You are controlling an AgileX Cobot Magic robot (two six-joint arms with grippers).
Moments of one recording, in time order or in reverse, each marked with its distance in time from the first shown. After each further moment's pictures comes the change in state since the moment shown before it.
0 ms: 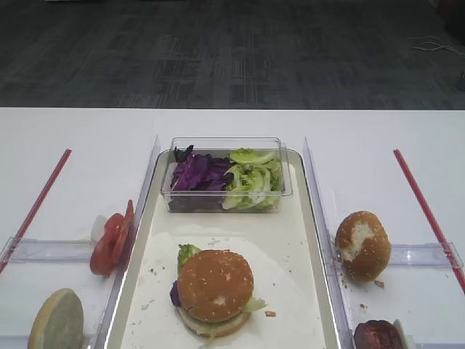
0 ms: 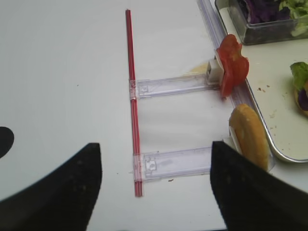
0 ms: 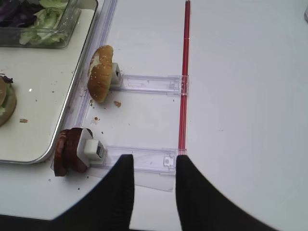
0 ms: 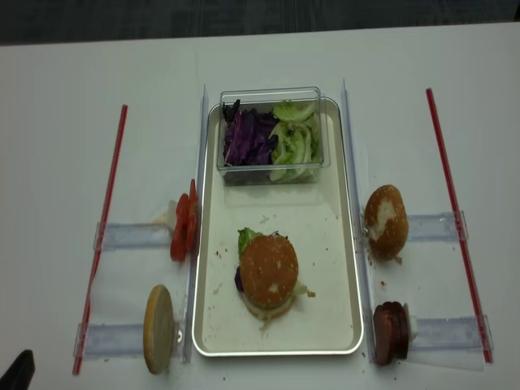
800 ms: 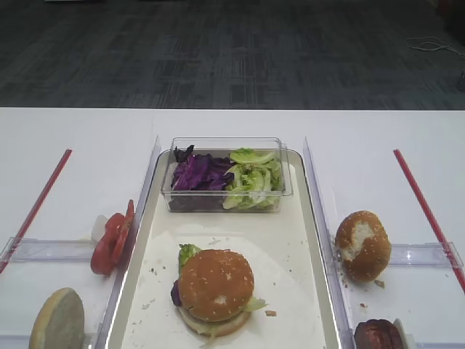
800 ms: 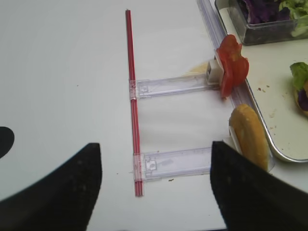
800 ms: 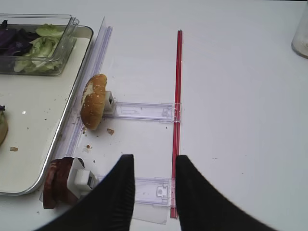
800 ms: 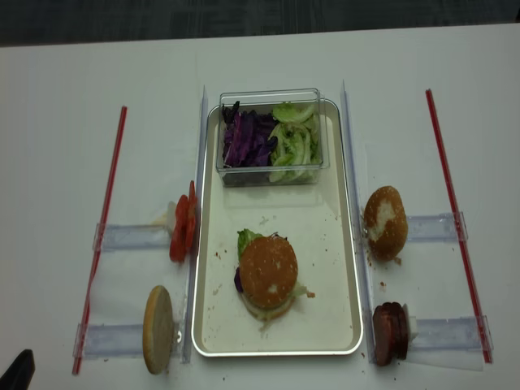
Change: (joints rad) left arm 0.000 0.000 0.000 0.000 0.000 0.000; right arm 0.000 0.000 0.036 -0.024 -0.128 0.000
